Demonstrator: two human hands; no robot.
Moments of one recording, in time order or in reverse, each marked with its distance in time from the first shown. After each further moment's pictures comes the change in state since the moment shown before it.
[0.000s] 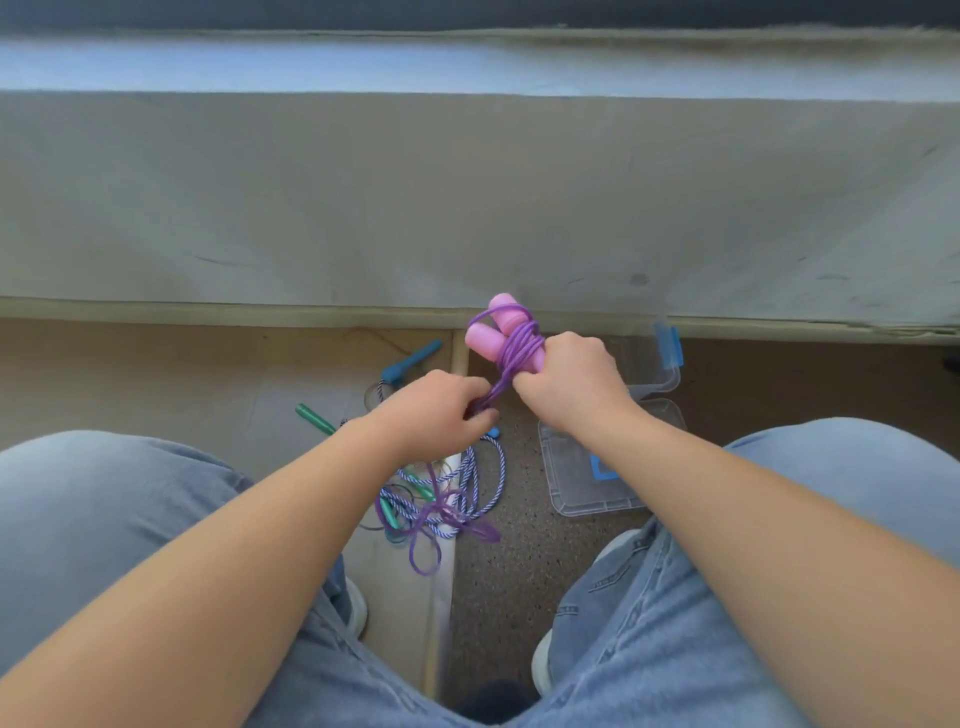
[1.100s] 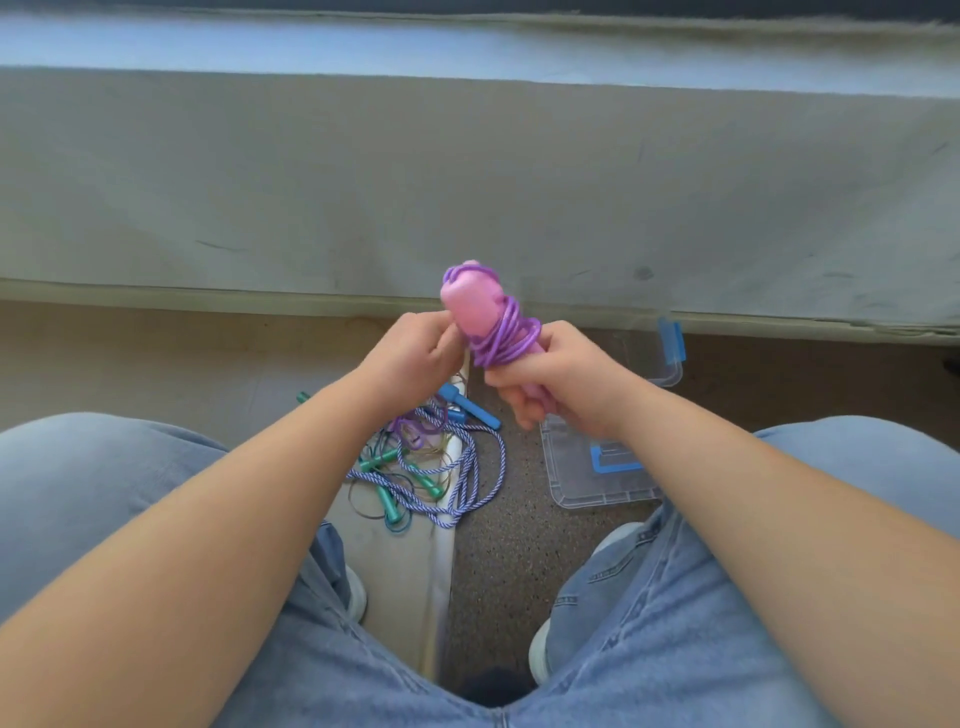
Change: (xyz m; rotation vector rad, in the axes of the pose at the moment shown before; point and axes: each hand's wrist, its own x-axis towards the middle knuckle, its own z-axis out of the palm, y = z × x) left_hand -0.003 -0.002 -0.040 -0.348 0.293 -0.079; right_hand -0.017 -0.014 -0.019 1.053 -0.519 -0.158
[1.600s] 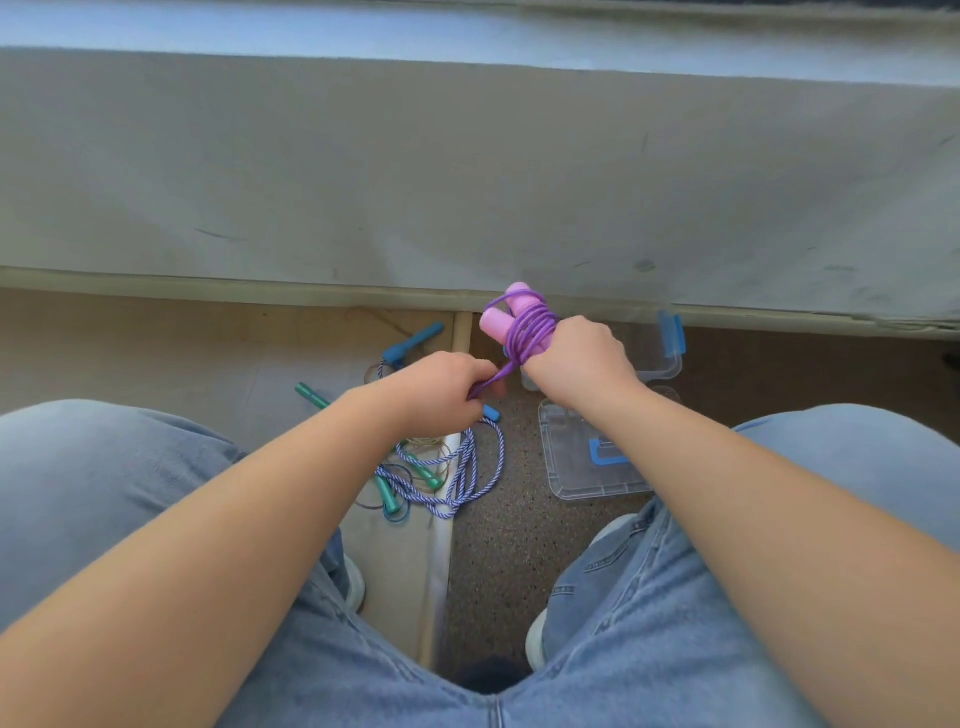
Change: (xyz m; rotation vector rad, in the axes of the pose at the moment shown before) left_hand -0.007 0.002 0.026 0.343 -0.466 0.015; right_hand 0.022 0.023 -0.013 -0.953 0.553 0.368
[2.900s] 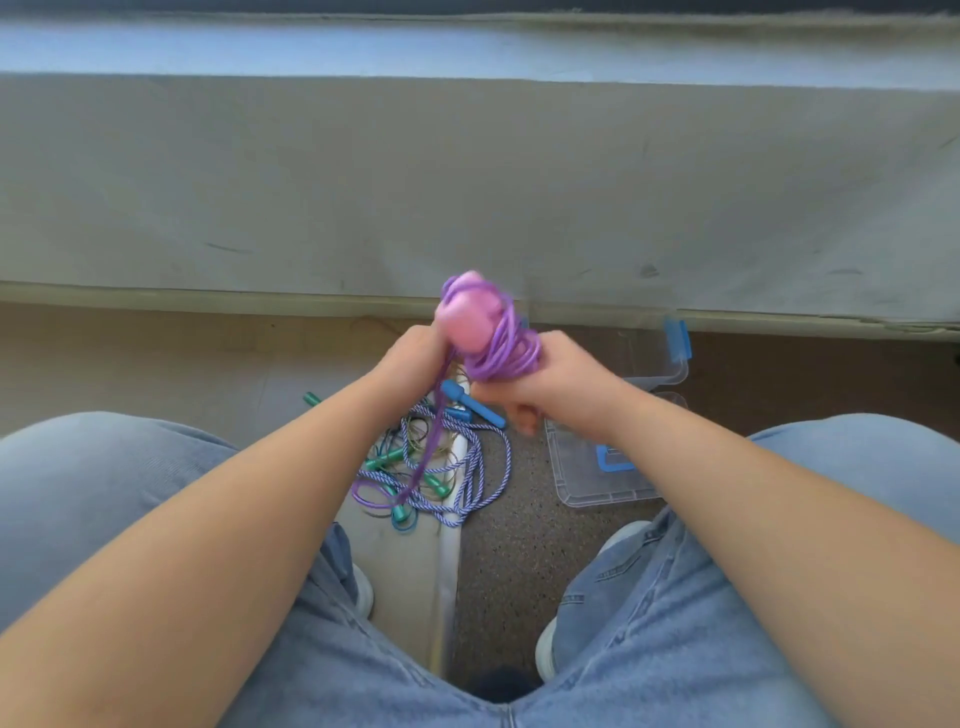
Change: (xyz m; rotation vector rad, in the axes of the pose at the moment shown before) left_hand 0.024 -0.024 -0.013 -0.671 0.340 -0.398; right_hand -0.031 -0.010 -0.010 0.777 -0.453 -0.395
